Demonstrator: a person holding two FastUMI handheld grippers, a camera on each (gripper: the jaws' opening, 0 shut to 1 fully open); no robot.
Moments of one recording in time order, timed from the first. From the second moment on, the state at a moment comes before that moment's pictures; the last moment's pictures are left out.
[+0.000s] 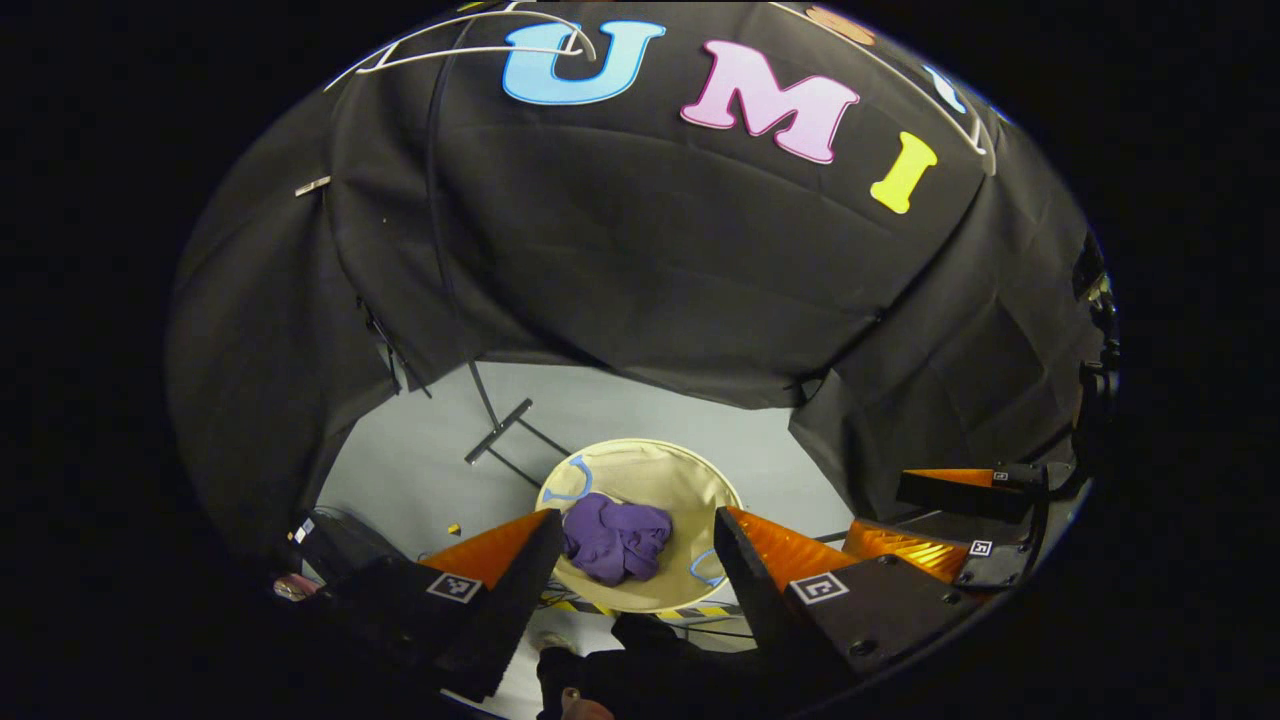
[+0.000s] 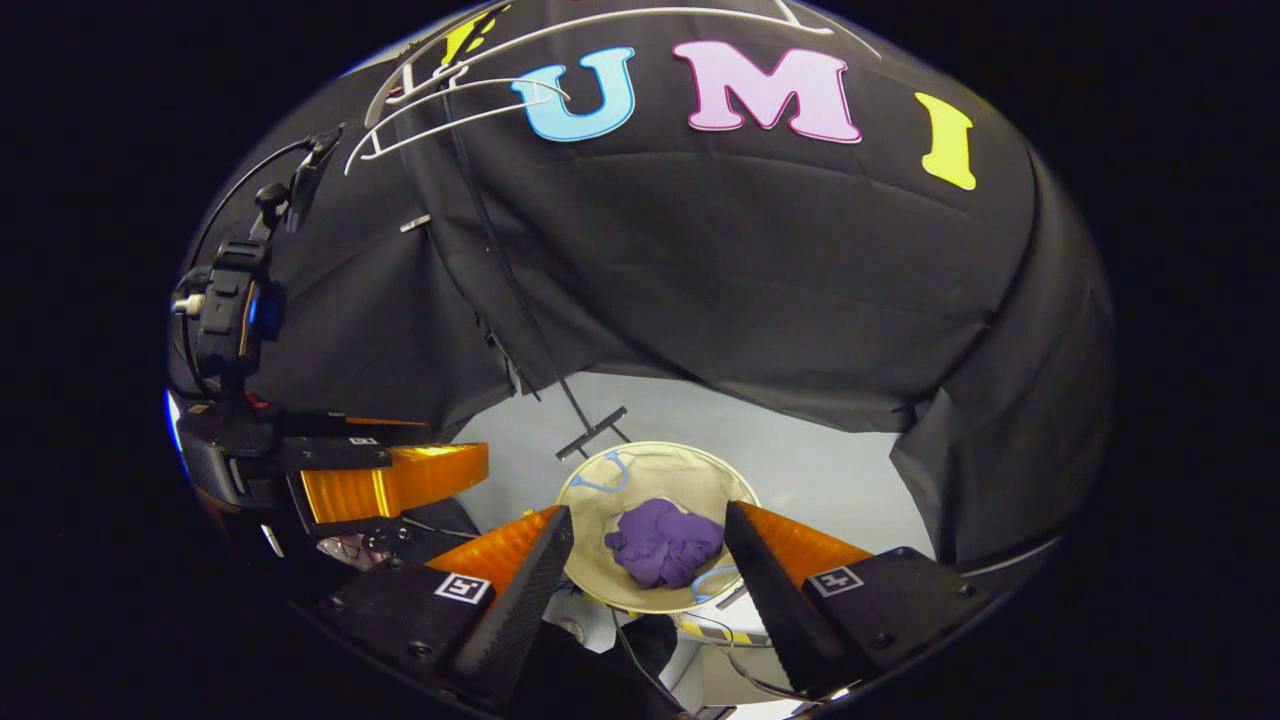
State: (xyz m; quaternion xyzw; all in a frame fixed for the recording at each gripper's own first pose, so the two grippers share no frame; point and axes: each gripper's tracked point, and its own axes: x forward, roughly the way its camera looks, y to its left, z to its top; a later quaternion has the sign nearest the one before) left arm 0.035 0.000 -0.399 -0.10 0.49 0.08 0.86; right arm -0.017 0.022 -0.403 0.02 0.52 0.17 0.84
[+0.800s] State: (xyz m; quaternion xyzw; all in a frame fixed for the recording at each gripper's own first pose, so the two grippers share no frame) left arm -0.027 0.026 -0.200 -0.04 0.25 -0.03 0.97; right arm -0.052 0.073 -0.209 0.06 0.29 0.07 0.95
